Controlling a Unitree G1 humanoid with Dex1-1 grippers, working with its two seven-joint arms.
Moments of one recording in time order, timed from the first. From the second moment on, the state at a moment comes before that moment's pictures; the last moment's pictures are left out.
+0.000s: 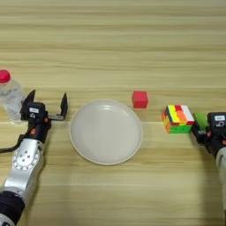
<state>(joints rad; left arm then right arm) -0.17 -0.05 -0.09 0.55 0.04 -0.57 0.04 -0.01 -0.45 -0.32 0.18 0.14 0.19 0.29</state>
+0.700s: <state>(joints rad) -0.17 -0.05 -0.09 0.55 0.04 -0.57 0.04 0.03 -0.43 -0.31 0.03 -0.01 -0.10 0.13</state>
